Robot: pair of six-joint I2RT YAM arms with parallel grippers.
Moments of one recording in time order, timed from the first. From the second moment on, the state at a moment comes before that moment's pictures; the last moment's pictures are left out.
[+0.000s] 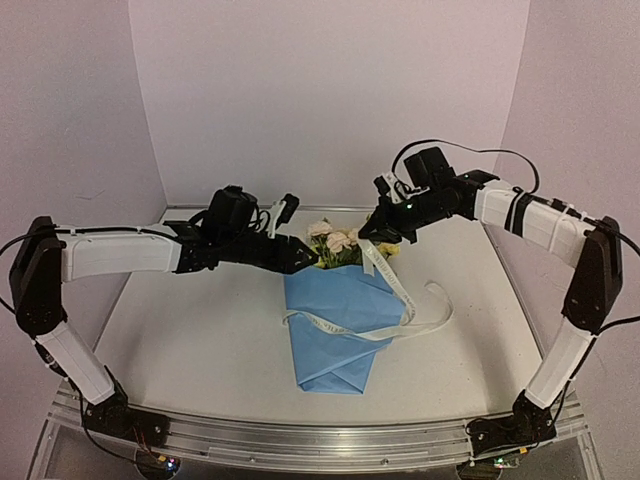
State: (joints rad) left arm -0.80 1.62 1.15 0.01 0.37 -0.40; right arm 0.57 1.75 1.58 -0.62 -0.44 0.56
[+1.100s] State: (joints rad) left arm -0.80 1.98 1.40 -0.57 0.41 0.03; right arm 0.74 1.54 1.44 -0.54 -0.61 0.51
